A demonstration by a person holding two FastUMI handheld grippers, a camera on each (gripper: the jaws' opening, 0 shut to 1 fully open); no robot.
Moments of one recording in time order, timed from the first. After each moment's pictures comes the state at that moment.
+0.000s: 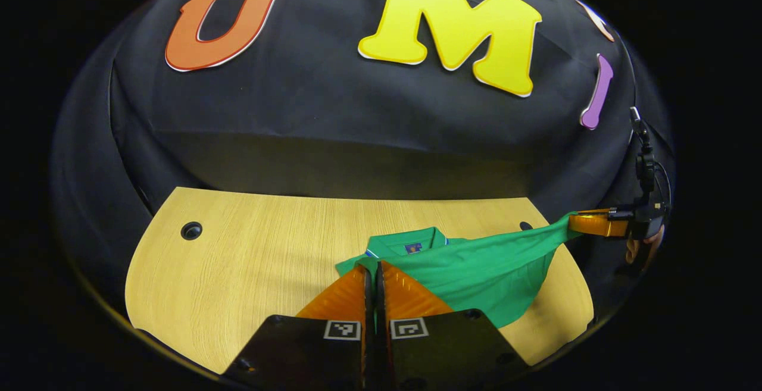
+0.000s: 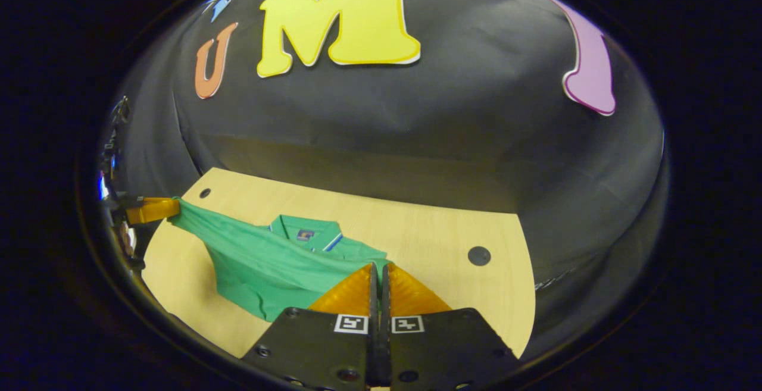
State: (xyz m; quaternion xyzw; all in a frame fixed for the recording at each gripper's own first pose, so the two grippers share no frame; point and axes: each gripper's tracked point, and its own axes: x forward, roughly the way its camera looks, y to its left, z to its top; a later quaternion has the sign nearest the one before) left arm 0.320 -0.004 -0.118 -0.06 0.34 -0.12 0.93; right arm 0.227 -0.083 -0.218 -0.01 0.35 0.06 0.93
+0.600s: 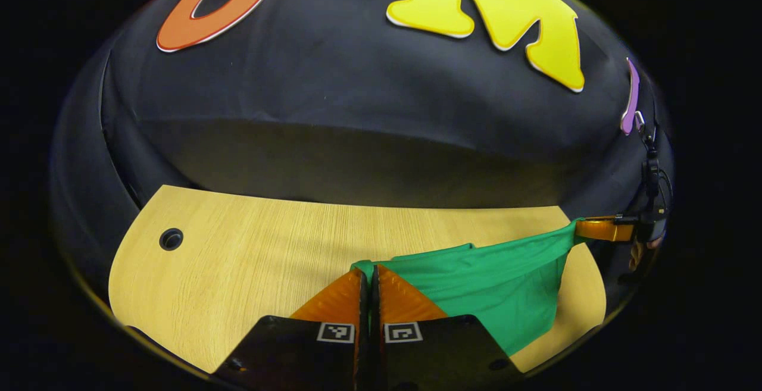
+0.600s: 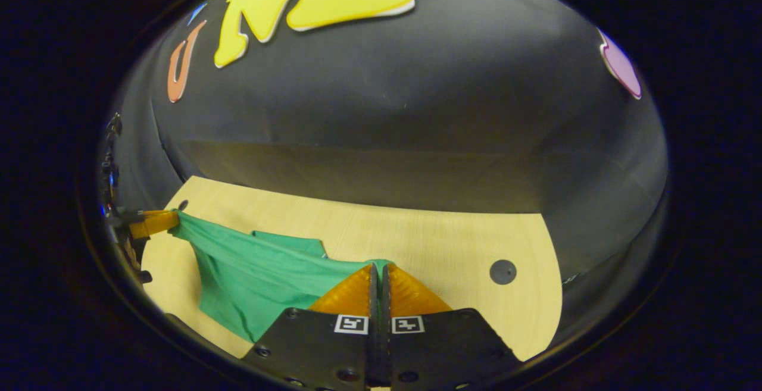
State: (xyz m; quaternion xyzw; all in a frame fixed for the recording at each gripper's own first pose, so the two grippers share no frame) left arm 0.396 0.001 -0.196 -0.04 0.36 -0.09 0.93; right arm 0.310 -0.076 -0.294 0.01 0.38 0.04 0.92
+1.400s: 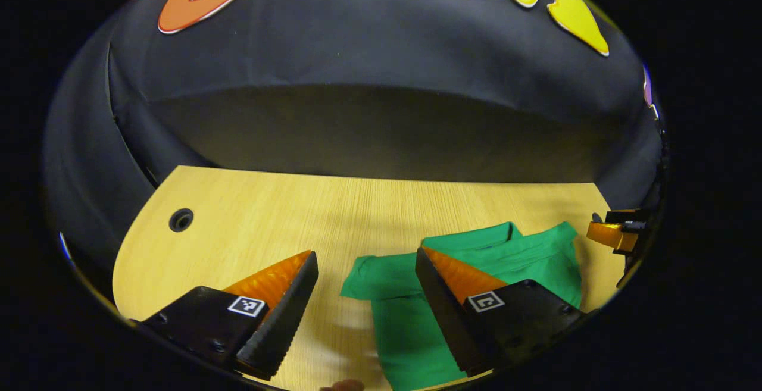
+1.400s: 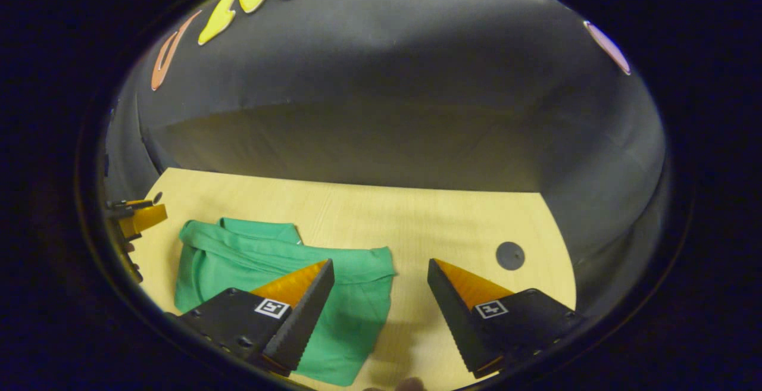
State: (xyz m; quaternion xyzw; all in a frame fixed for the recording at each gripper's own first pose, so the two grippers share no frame) left arm 0.406 0.011 -0.213 -0.01 0.36 -0.02 0.93; right arm 0.305 -0.086 -0.314 0.00 0.37 -0.01 0.93
